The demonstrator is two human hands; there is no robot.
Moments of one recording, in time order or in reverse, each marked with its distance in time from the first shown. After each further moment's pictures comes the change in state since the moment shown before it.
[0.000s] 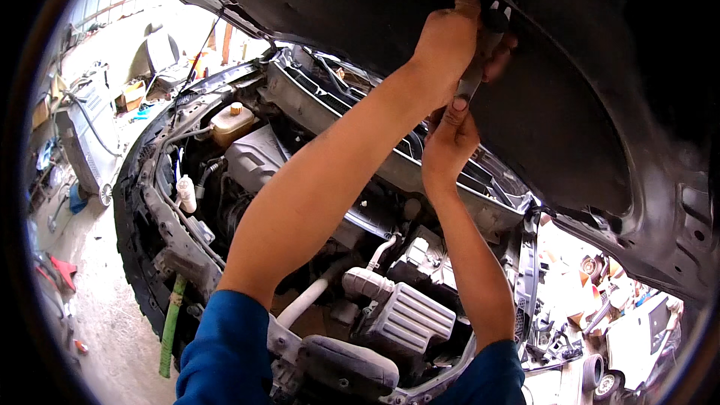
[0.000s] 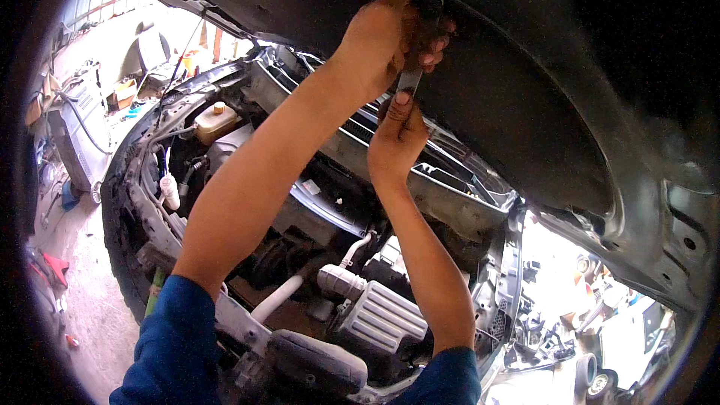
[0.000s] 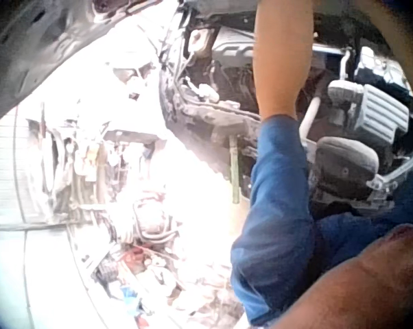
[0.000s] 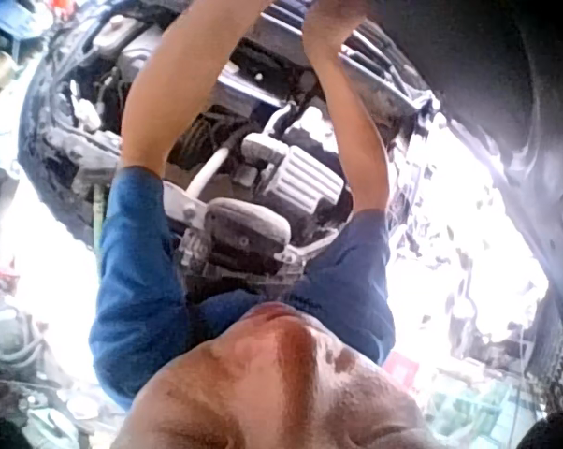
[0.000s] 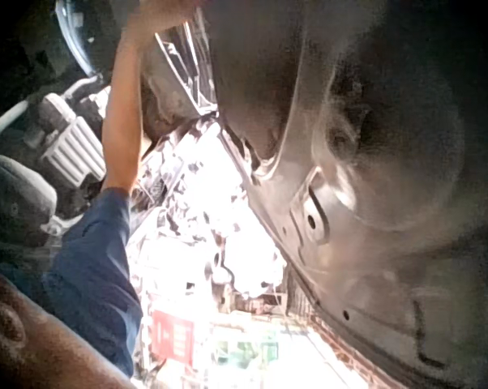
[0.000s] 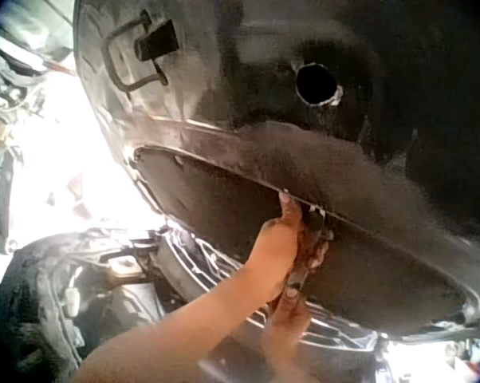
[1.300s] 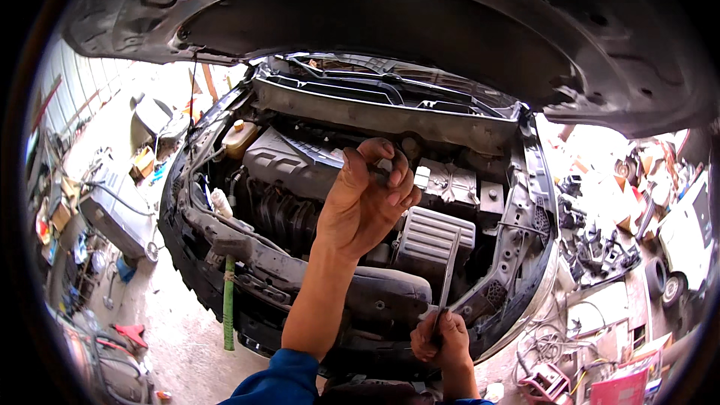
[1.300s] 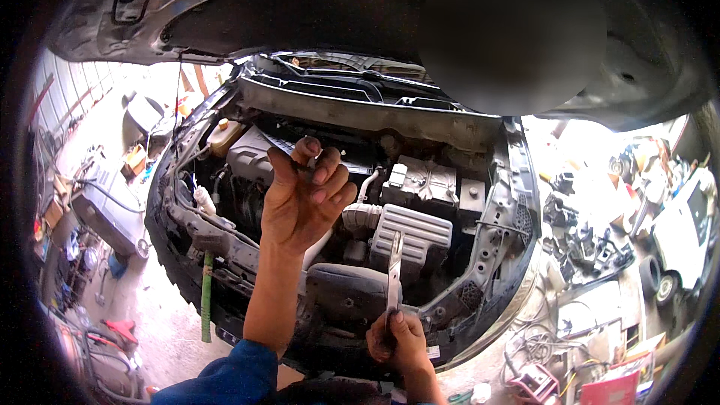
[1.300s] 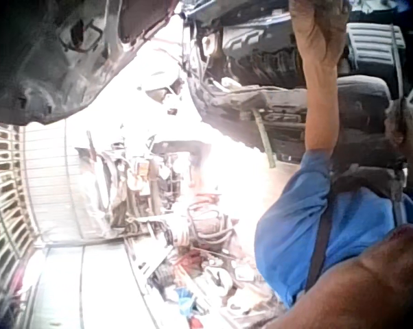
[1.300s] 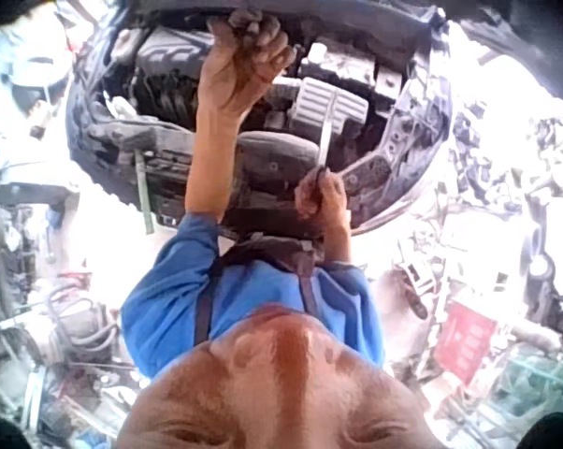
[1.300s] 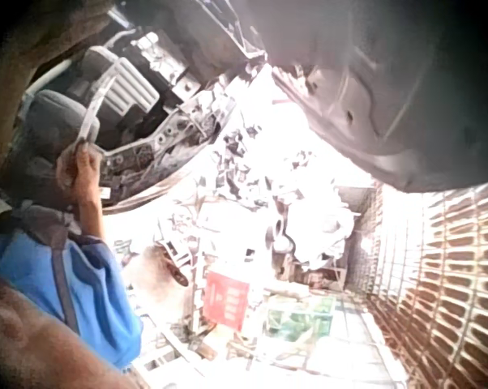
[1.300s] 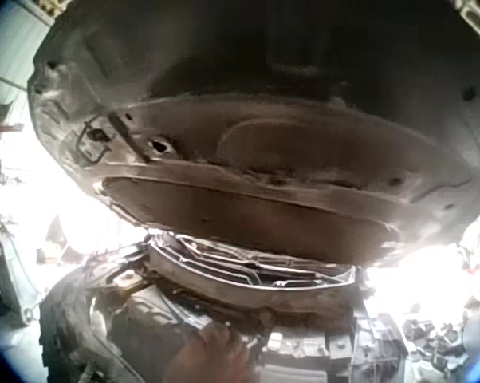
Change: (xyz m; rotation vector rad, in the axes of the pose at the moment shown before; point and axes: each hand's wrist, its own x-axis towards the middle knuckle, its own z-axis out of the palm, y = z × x) left_hand -0.288 0.024 0.067 -0.771 -0.274 -0.338; right_hand -0.354 -0.275 -0.193 0.820 -0.028 1.074
